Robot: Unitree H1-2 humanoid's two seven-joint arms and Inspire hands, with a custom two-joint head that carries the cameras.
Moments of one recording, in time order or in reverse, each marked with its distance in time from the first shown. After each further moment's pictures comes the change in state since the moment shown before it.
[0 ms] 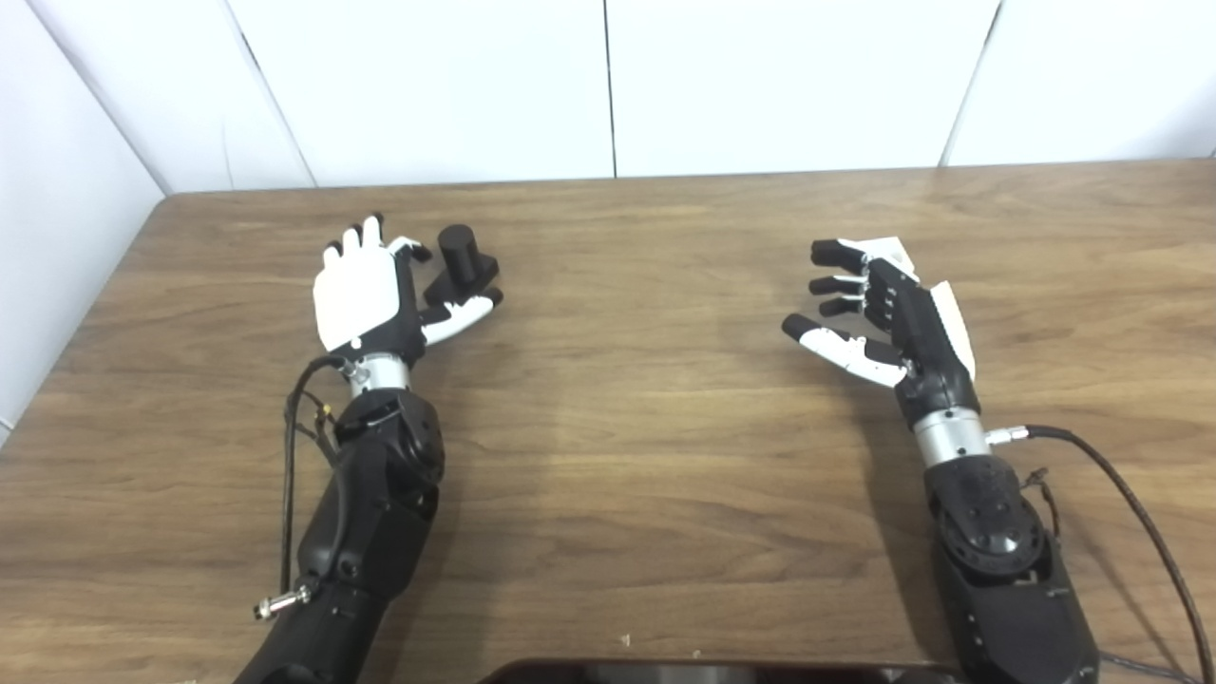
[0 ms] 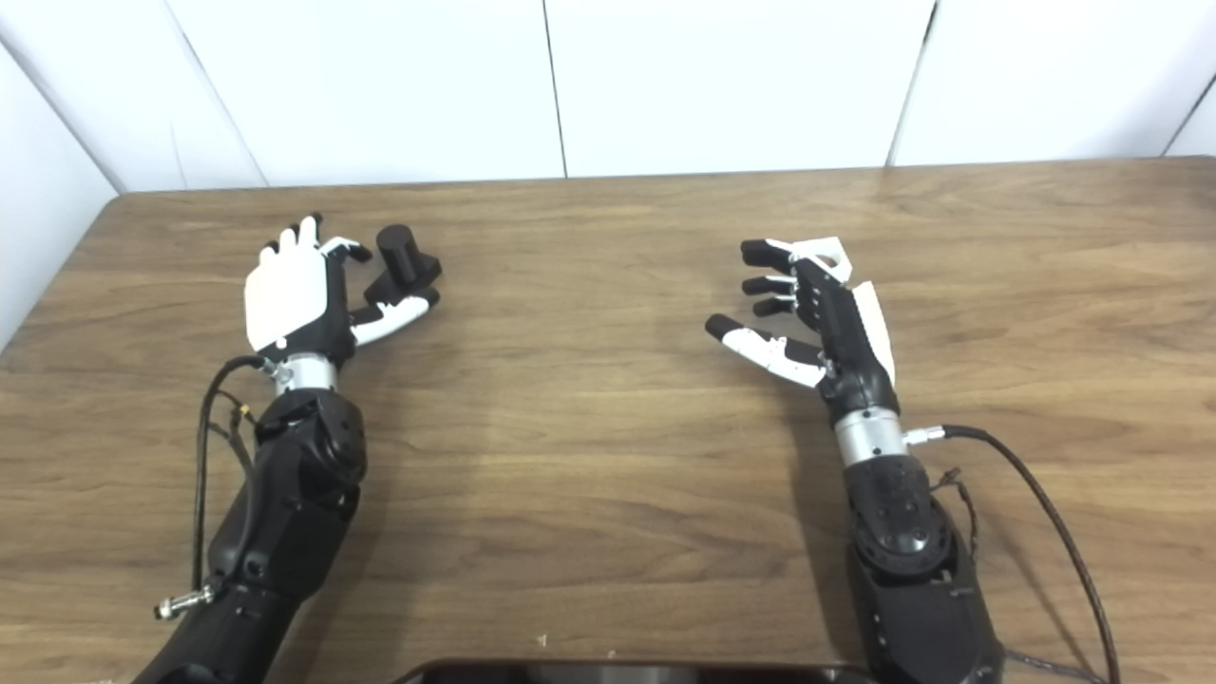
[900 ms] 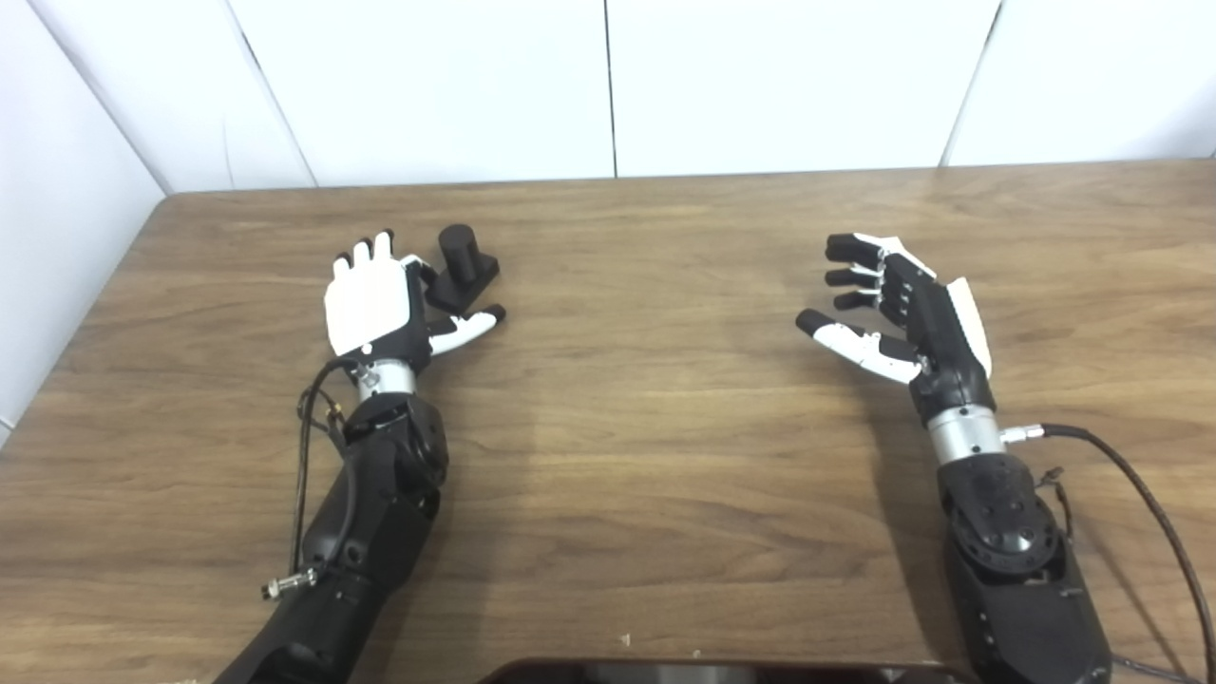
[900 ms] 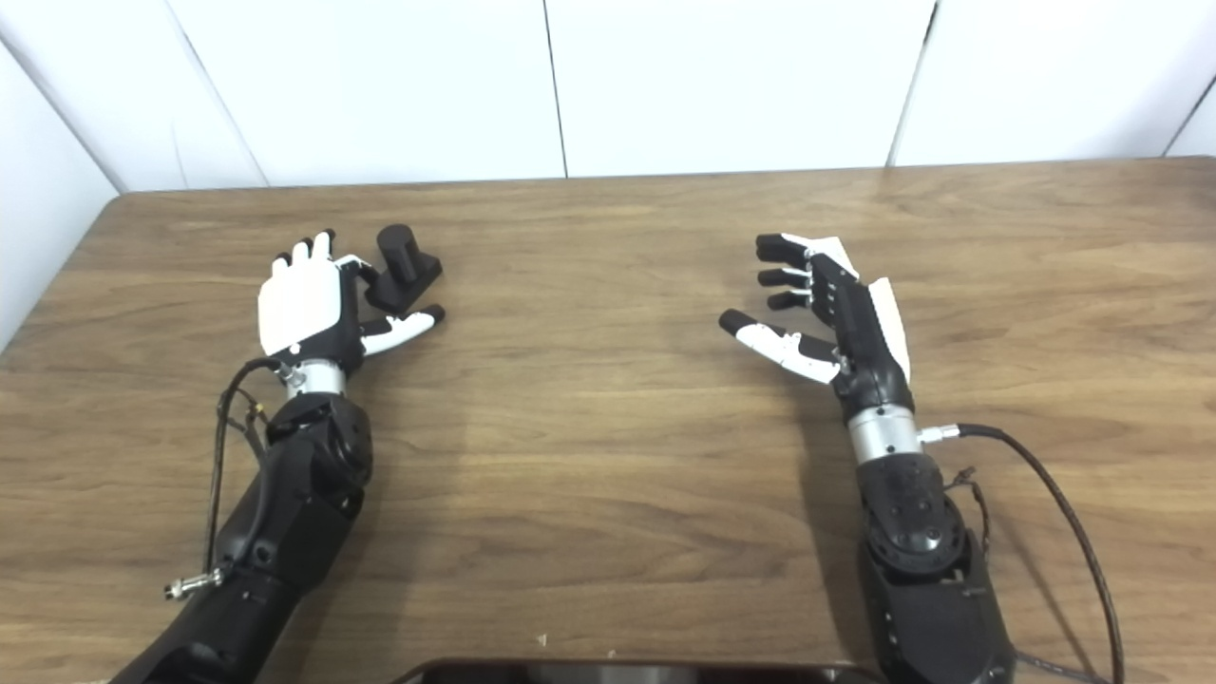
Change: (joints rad) left arm -0.033 0.018 -0.043 0.127 -0.017 -0.005 0.080; right arm 0.001 -0.013 -0.020 -0.013 0.006 0.002 -0.001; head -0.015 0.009
